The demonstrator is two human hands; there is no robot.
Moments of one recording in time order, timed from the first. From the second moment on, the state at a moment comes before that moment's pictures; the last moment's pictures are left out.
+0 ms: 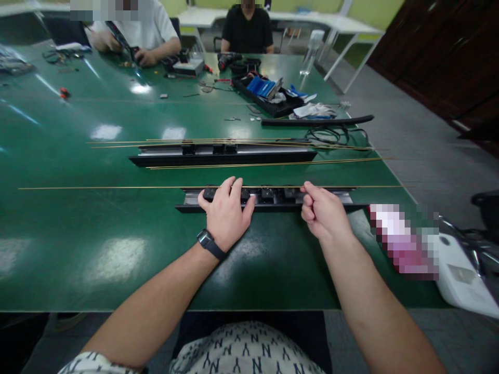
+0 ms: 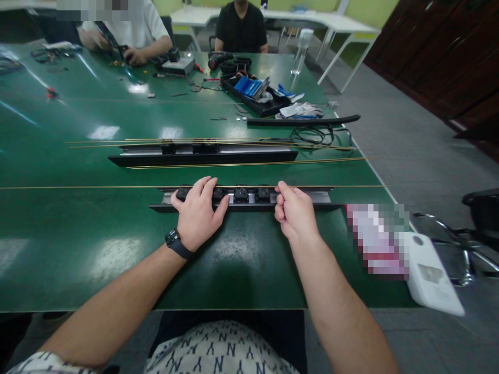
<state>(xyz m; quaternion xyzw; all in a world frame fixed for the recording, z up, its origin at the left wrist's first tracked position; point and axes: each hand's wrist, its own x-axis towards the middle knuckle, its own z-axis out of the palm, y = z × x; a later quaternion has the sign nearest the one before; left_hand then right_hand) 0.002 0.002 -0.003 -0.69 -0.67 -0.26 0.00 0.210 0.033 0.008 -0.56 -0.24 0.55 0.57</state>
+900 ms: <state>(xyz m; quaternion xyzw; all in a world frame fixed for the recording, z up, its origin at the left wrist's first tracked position) 0.003 0.001 -0.001 -0.69 -0.68 -0.25 0.00 0.219 0.031 0.012 -0.56 -0.27 0.56 0.55</state>
